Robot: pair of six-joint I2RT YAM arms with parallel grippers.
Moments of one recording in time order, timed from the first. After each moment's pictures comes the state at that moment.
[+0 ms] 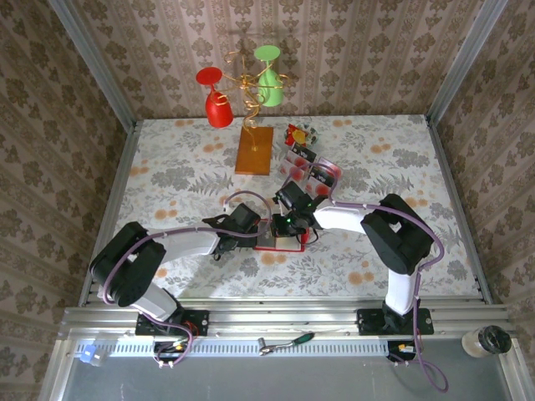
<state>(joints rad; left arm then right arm) -0.81 1.54 0.69 -0.30 -0.39 -0.59 0.70 1.86 1.07 -0.27 -0.26 0.58</state>
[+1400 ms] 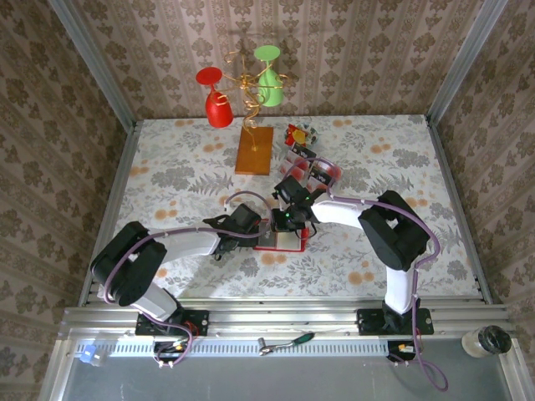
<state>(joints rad) -0.82 1.54 0.69 -0.28 -0.39 -0.59 0.68 1.90 1.15 -0.33 -0.26 0.58</state>
